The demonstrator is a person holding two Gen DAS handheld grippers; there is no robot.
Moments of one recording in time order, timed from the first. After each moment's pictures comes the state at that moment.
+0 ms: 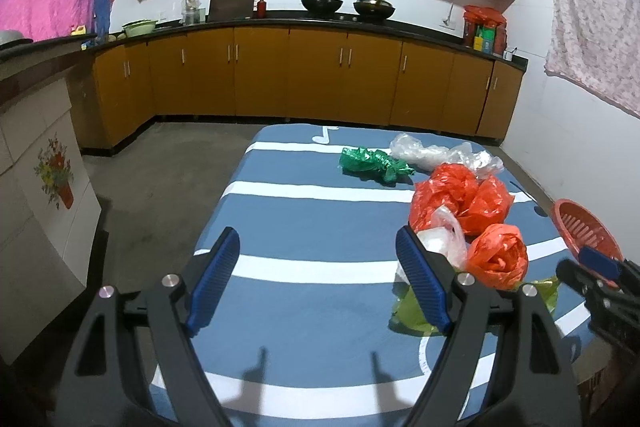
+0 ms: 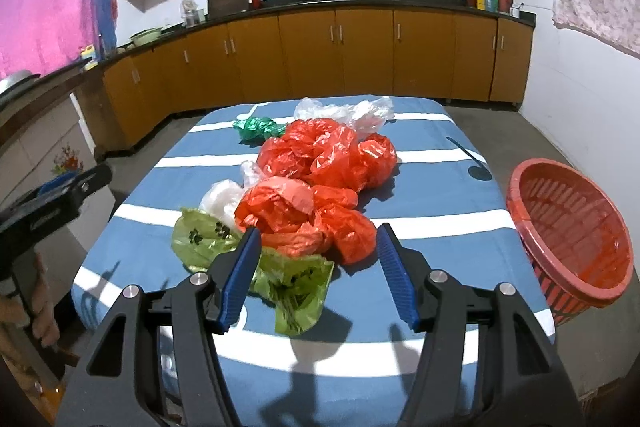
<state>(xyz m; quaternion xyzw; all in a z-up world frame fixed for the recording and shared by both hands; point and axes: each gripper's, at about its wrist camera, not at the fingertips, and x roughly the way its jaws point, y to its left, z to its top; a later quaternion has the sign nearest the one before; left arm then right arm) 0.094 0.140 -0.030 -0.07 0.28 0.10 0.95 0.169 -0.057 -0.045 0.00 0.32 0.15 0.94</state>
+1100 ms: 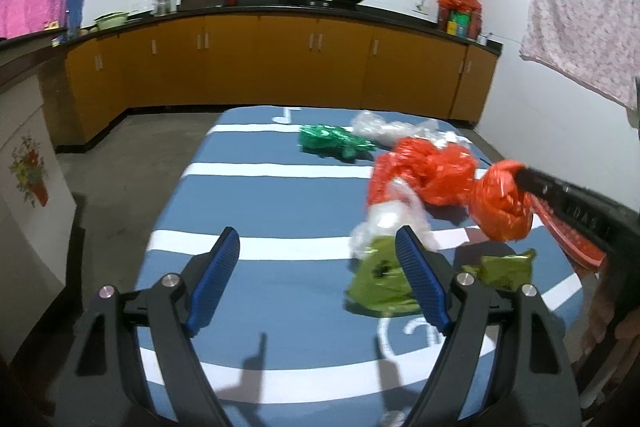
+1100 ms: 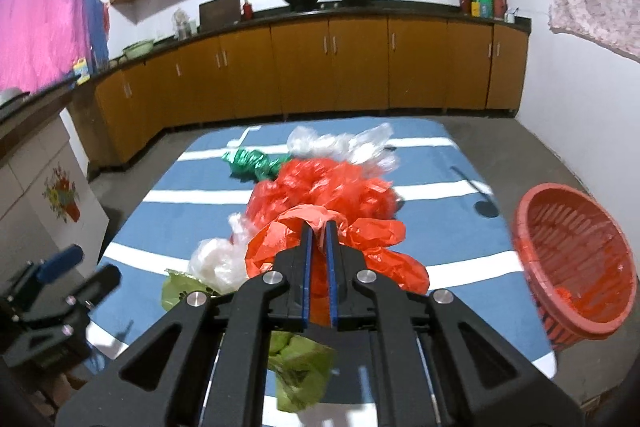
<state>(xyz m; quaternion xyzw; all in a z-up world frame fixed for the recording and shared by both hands) 0.099 0.106 -0.046 -0.07 0.30 0.04 0.95 0.198 -0.055 -0.024 0.01 0.29 0.14 0.95</state>
